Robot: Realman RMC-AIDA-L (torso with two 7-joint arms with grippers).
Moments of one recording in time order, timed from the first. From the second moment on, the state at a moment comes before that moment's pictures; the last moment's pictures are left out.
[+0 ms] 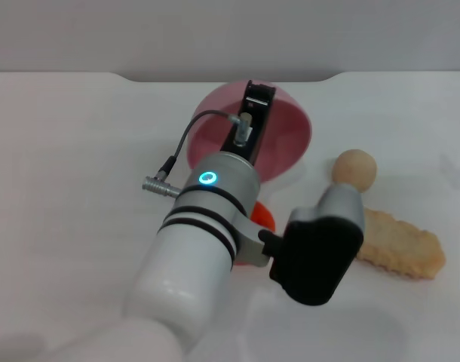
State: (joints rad) left arm -0.48 -2.08 2.70 1.42 1.04 -0.96 -0.07; right arm 0.04 2.08 -1.31 -1.64 0.73 0.91 -0.35
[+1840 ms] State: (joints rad) left arm -0.30 -2.06 1.60 1.80 0.01 -1.30 -0.10; right arm 0.57 2.08 -1.95 -0.94 1.16 0.68 -0.47
